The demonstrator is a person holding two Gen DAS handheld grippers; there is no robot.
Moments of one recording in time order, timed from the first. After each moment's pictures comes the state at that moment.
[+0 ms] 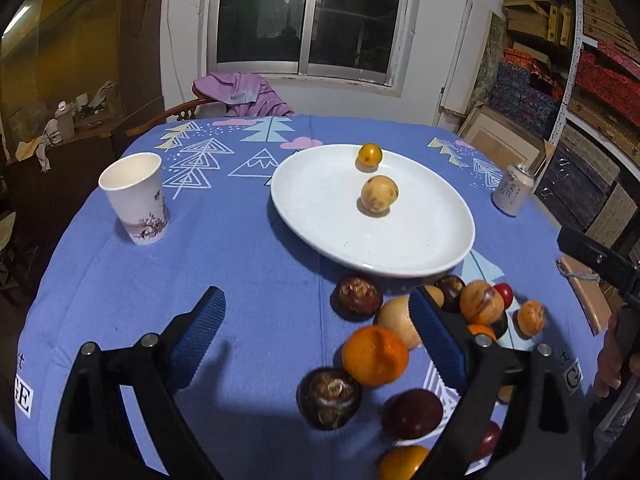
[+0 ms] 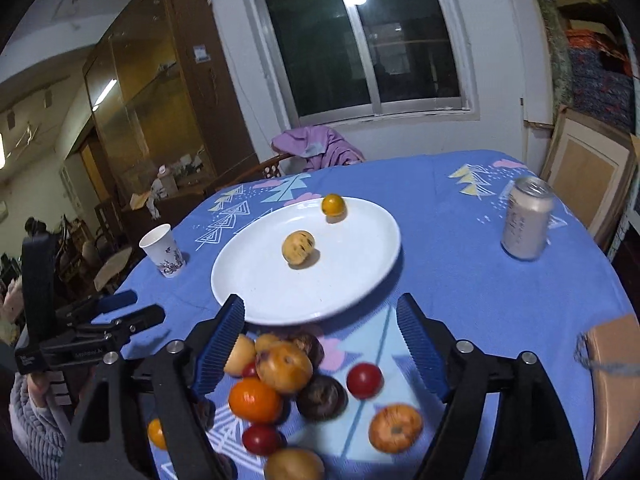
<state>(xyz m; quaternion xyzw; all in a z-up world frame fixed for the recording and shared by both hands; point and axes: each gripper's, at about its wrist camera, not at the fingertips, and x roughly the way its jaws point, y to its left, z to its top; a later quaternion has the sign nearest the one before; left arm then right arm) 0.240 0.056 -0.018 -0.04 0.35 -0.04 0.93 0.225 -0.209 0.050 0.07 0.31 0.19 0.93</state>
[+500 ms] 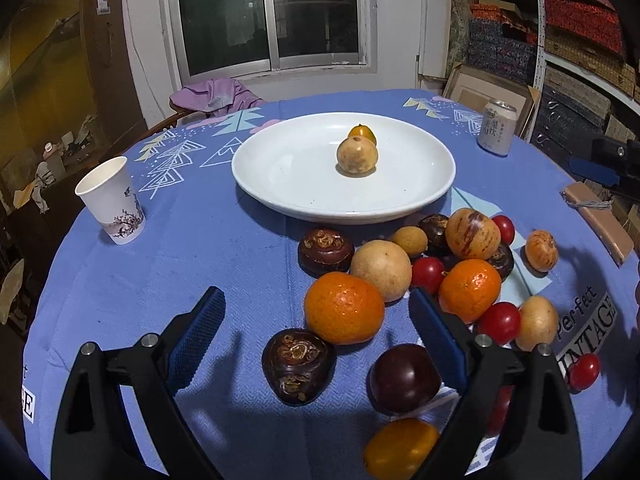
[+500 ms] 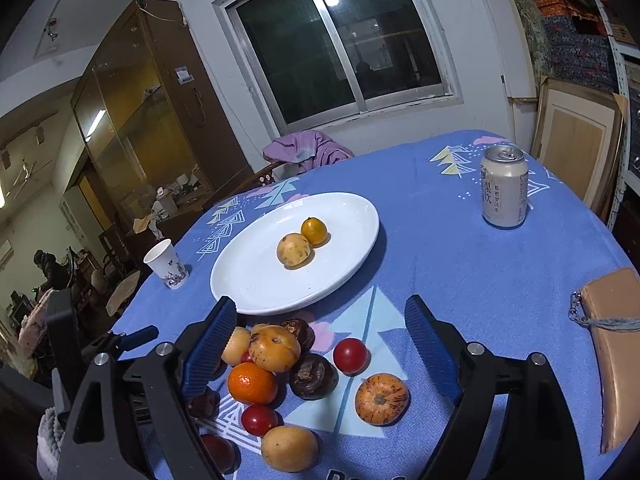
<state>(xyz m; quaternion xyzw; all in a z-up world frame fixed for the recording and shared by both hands) 0.230 0.011 -0.053 0.06 0.37 -0.05 0.93 0.216 -0.237 0.039 0.13 0.32 0.18 0.92</state>
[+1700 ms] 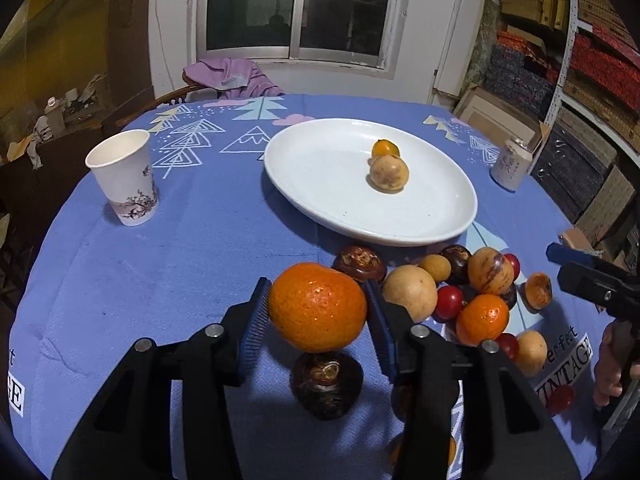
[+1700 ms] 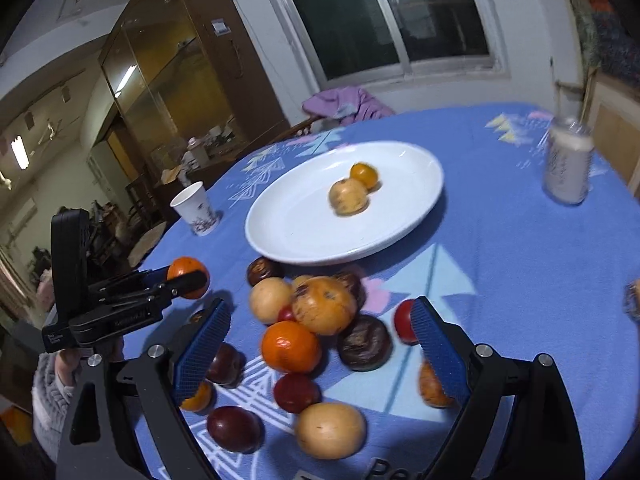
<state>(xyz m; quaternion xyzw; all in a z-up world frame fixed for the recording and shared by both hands) 0.251 0.059 -0.037 -0.03 0.38 -0.05 0.92 0.228 -0.189 0.012 0.10 0.38 0.27 0.88</state>
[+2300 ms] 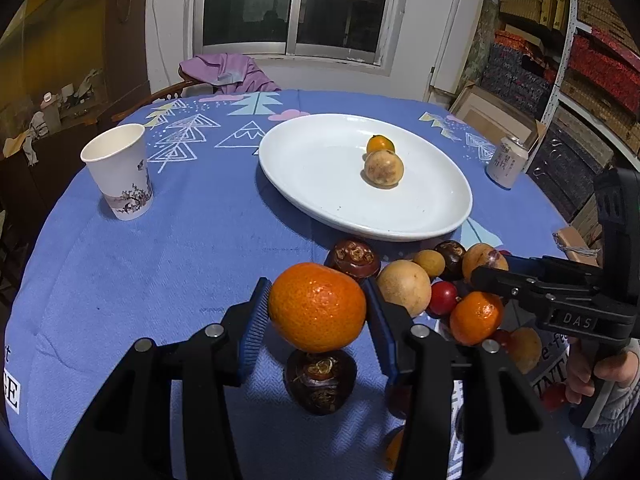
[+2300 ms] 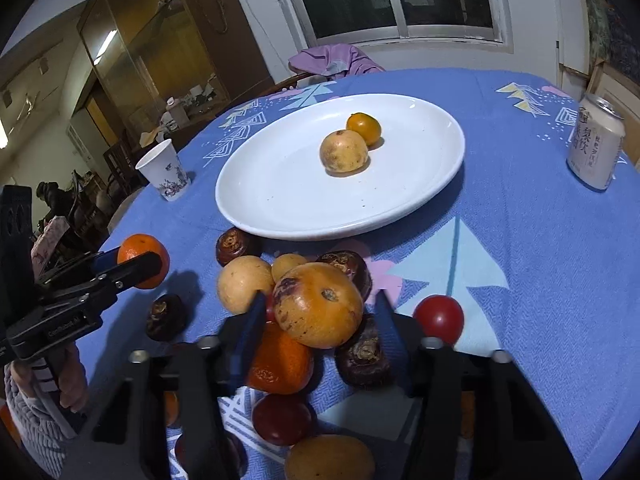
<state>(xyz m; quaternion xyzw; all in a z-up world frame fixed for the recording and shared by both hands) 0.249 0.055 -0.041 -0.03 0.39 -0.06 0.92 0.256 -0.153 -0.018 0.05 0.44 0.24 0.86</state>
